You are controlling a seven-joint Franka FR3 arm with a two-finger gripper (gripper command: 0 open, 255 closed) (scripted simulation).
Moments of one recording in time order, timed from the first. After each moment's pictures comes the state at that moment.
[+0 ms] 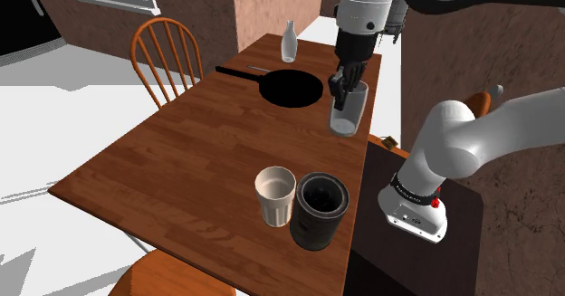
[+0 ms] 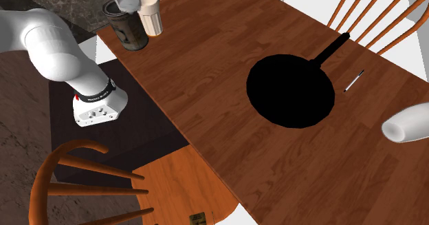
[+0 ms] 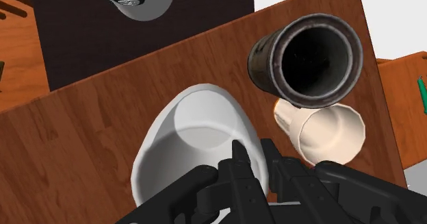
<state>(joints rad) 0.17 -0.85 0.24 -2.43 0.21 1.56 0.38</state>
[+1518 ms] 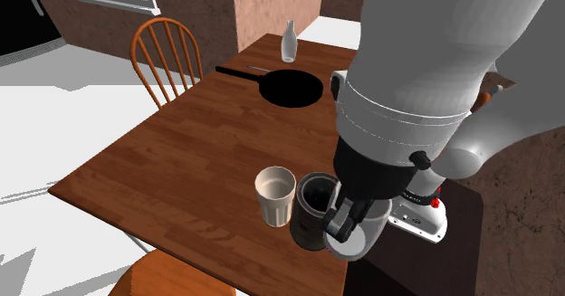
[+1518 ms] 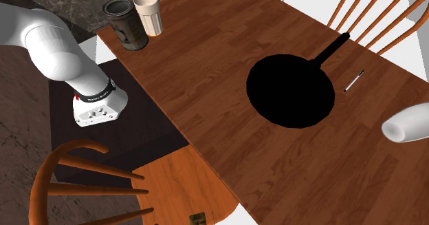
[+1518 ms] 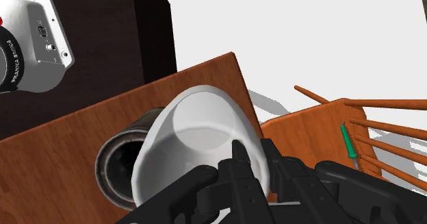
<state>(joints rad) 0.21 -0.62 0.84 -2.08 0.49 1.62 0.95</state>
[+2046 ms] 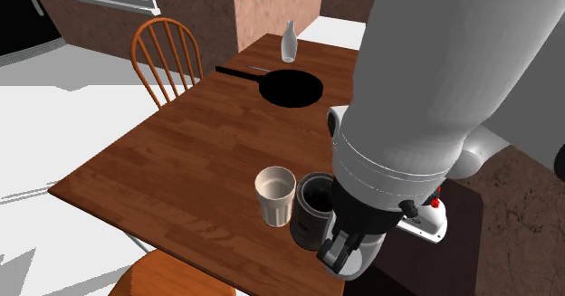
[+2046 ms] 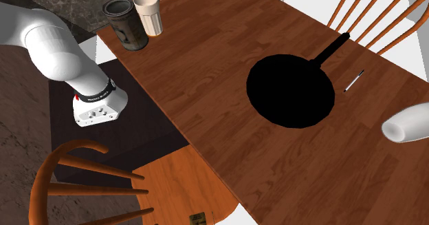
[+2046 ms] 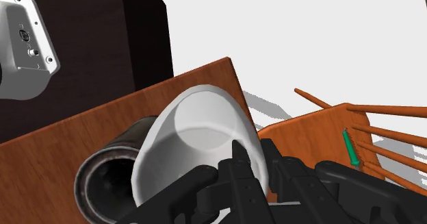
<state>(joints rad) 0.21 -0.62 0.90 -2.15 0.52 1.71 0.97</state>
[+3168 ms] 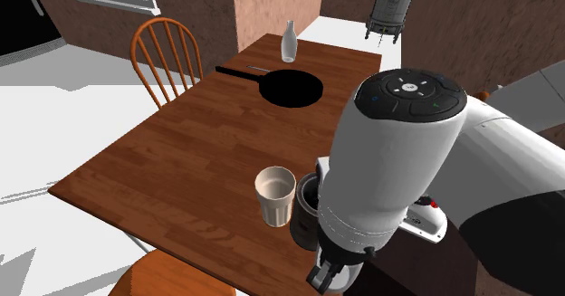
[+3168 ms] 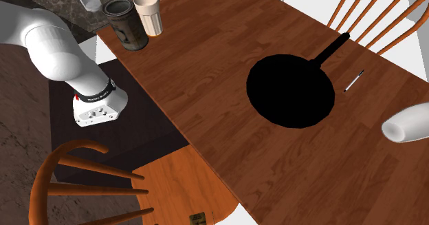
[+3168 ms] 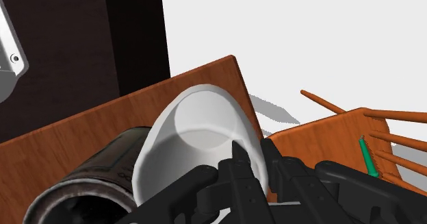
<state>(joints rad) 0.19 -0.59 1.02 -2.33 0.58 1.93 0.95</state>
